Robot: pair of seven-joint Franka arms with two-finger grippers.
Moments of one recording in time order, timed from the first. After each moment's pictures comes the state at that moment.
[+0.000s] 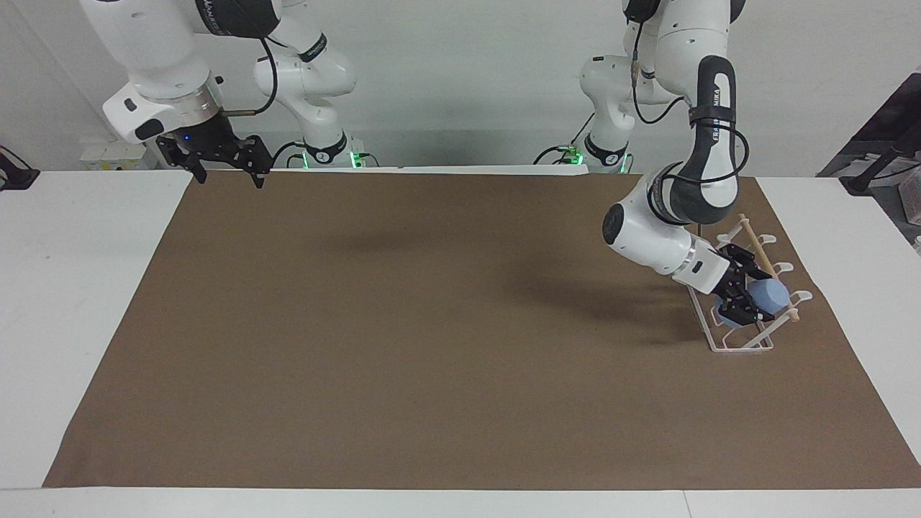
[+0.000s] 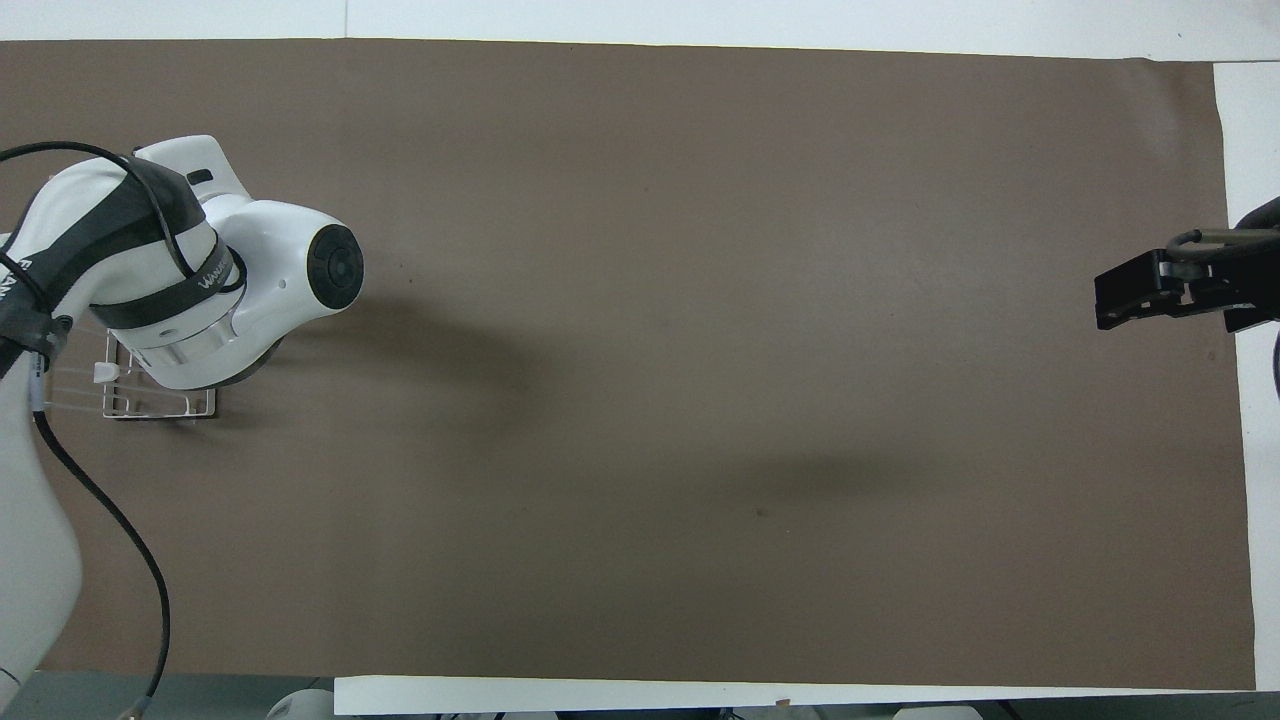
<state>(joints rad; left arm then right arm) -0.30 0.26 0.00 -1.97 1.31 1.86 -2.07 0.06 -0.03 -0.03 -1.57 -0.08 1.41 0.09</state>
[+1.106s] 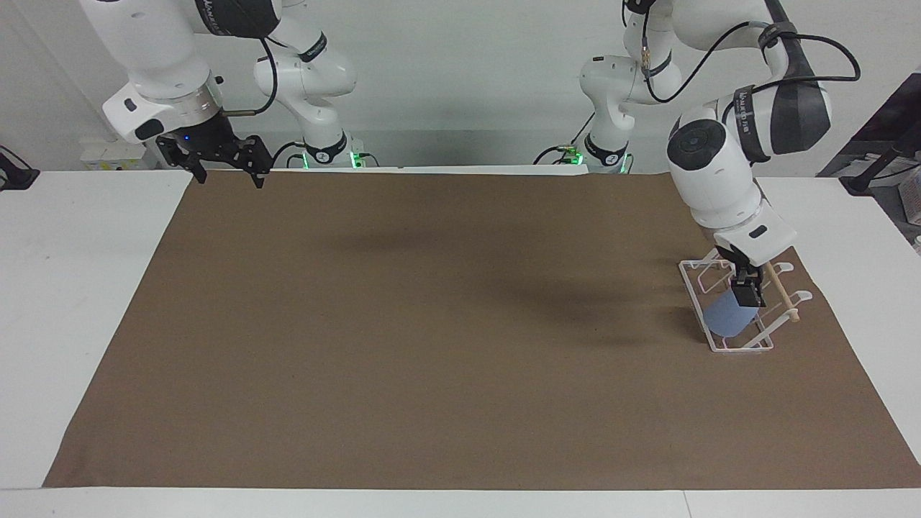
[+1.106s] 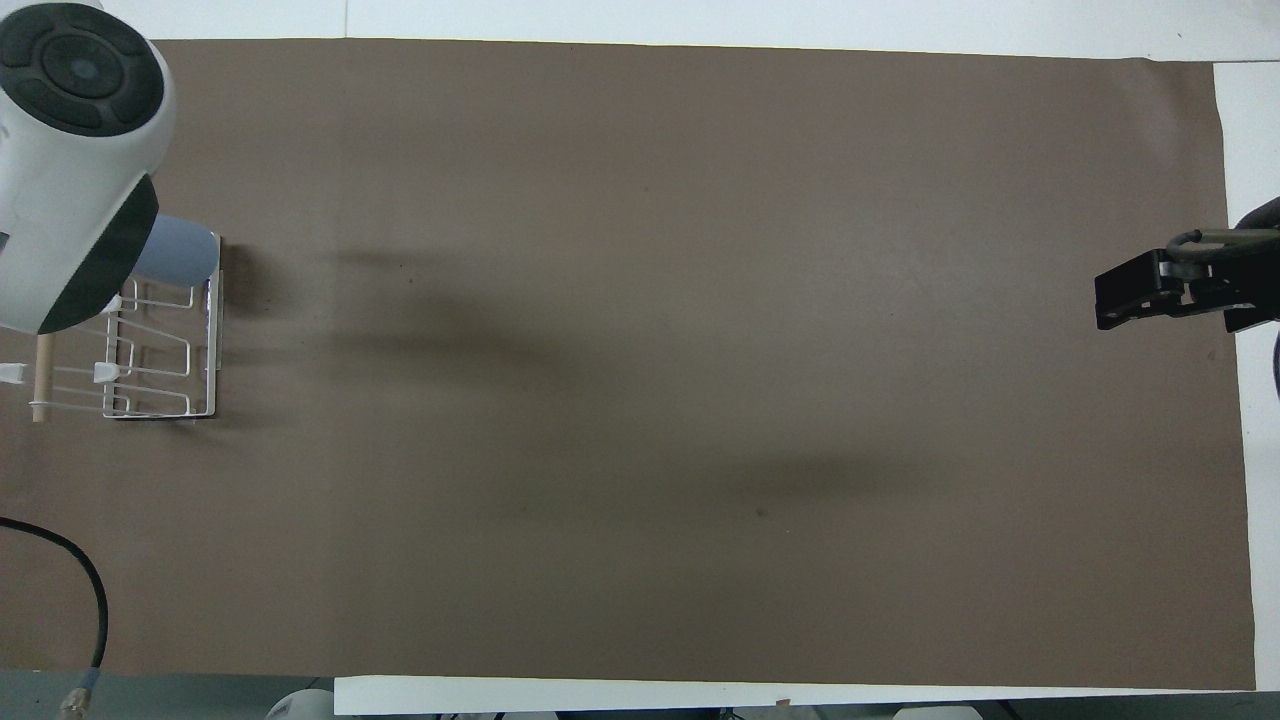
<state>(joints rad) -0.29 0.19 0.02 -1.64 0.62 1.81 -1.38 0.06 -0.03 -0.03 -1.57 -0.08 1.41 0.09</state>
